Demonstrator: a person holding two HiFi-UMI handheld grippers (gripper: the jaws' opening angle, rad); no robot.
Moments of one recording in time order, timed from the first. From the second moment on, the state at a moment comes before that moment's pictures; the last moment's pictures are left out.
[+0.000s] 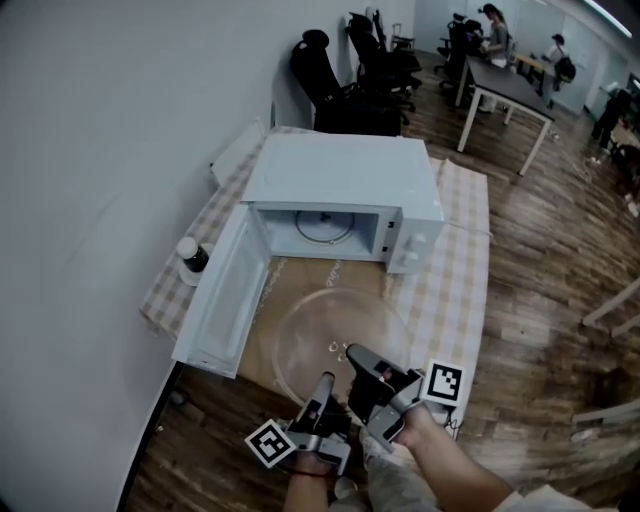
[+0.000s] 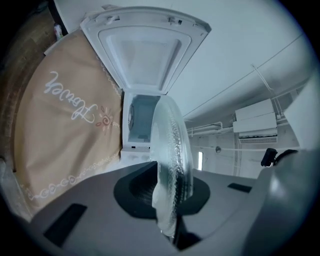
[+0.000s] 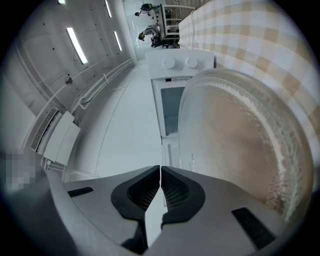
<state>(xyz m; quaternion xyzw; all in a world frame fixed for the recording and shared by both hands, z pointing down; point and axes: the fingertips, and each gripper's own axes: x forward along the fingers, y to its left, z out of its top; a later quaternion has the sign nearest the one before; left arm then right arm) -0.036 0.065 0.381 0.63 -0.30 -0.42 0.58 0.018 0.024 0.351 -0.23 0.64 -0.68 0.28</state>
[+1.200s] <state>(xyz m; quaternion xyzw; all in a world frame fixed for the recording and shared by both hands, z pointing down) -0.053 -0.046 0.432 0.62 -0.29 -0.42 0.59 -0.006 -0.082 0.399 -0.24 0.64 -0.69 0.26</state>
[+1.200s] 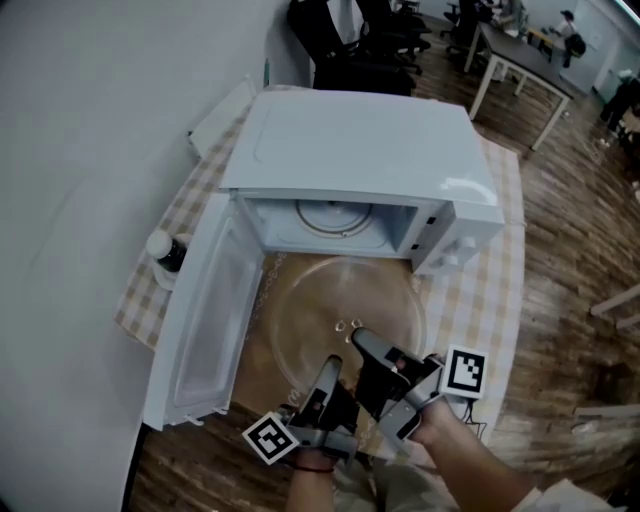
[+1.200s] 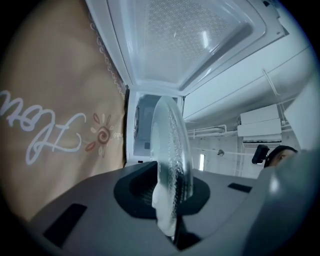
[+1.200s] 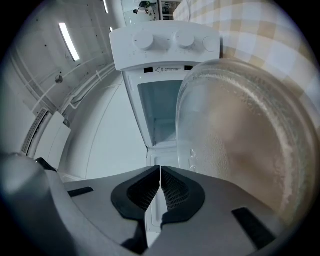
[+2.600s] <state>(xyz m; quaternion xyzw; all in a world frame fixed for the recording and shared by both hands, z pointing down) -0.065 -0.152 0.447 0.64 -0.29 -0.41 0.58 -0.013 -0.138 0.398 -0.23 0.64 -0.68 0.28</state>
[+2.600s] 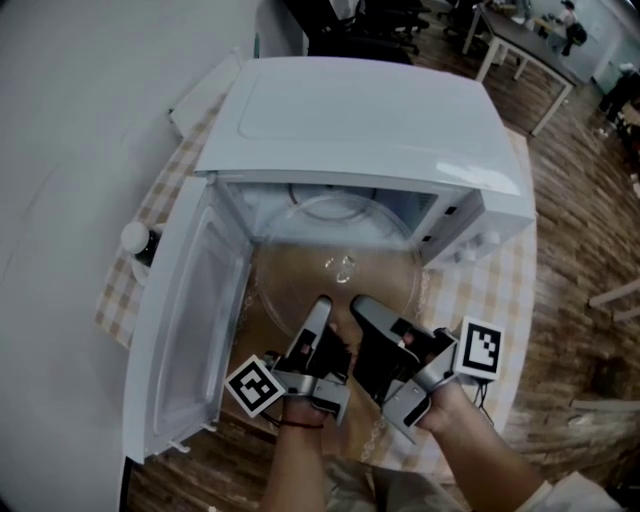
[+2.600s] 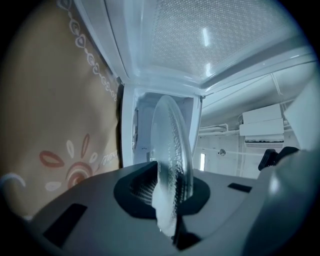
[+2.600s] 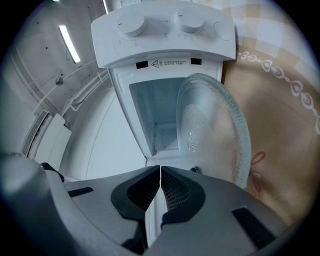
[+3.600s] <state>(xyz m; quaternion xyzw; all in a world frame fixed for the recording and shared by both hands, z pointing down) -0.069 -0.212 0.443 0.64 -0.29 -0.41 0.58 0.027 -0.152 0.417 -0.32 0.63 -0.66 0.26</state>
